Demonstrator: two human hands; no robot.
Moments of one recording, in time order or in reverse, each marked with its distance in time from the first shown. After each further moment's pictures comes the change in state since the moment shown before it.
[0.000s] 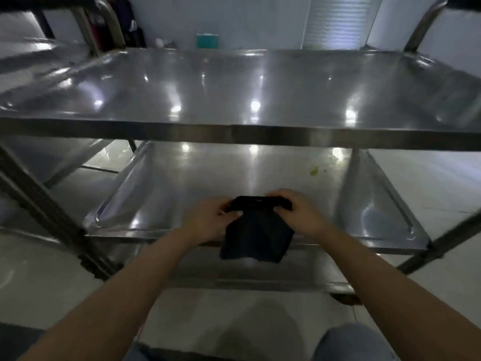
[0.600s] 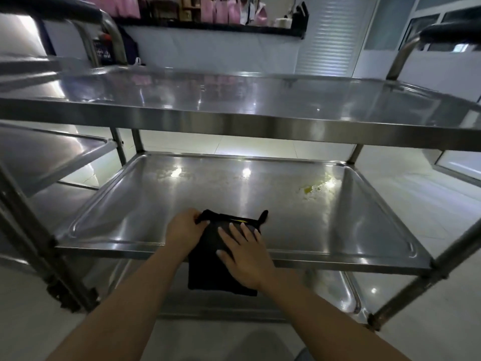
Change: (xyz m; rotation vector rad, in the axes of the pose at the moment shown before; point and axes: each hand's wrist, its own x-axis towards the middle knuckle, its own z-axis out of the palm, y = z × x) left_hand 0.050 -0.092 0.032 0.184 0.371 -0.175; right_hand -0.002 0.020 0.128 -0.542 -0.129 -0.083
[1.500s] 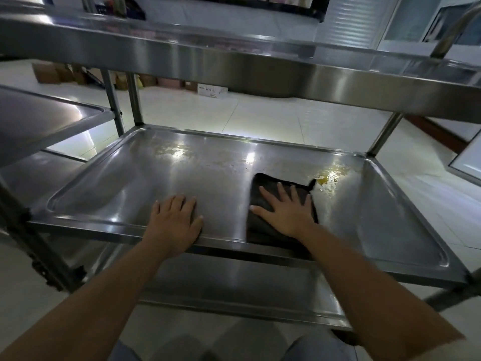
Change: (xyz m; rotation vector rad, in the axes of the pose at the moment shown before) left_hand 0.003 -0.059 0.025 0.513 -0.021 0.172; right_hand 0.066 0.106 -0.023 -0.181 -0.078 0.287
